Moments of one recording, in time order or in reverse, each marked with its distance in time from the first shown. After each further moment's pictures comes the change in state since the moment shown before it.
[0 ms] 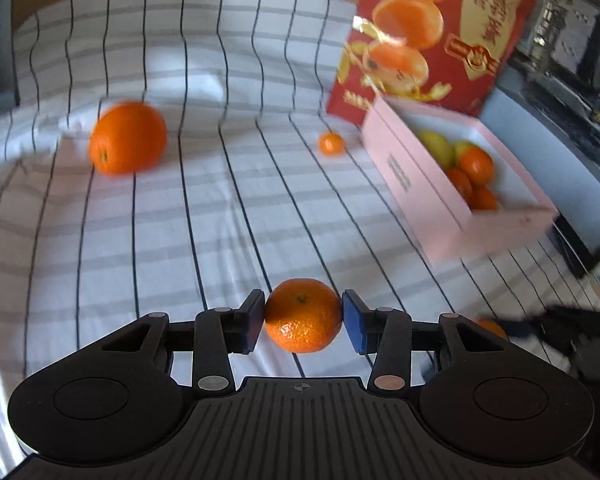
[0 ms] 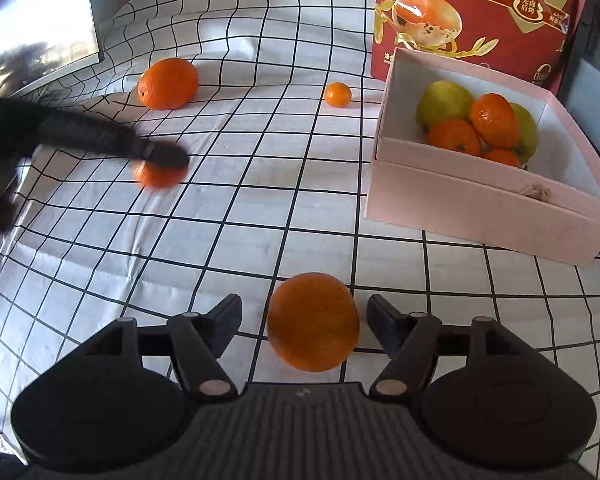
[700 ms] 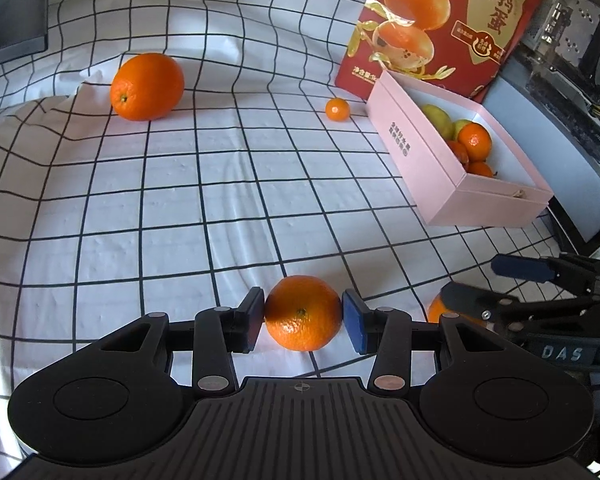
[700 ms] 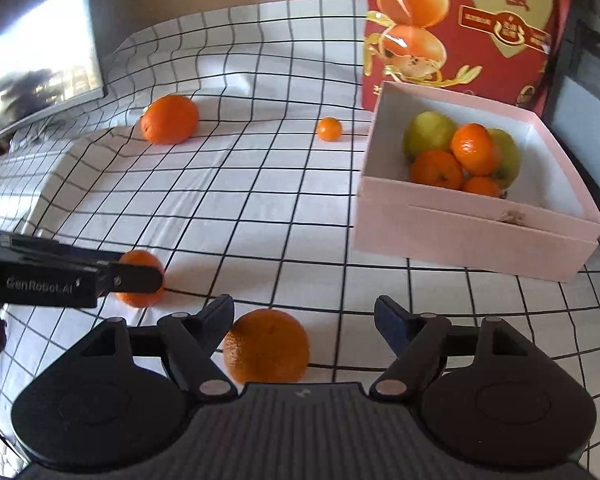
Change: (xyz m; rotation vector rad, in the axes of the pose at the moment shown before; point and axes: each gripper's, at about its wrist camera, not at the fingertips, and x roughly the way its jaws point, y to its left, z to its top) left arm -0.011 0.000 -0.028 -0.063 0.024 0.008; right arm -0.021 -0.010 0.006 0.027 -0.078 0.017
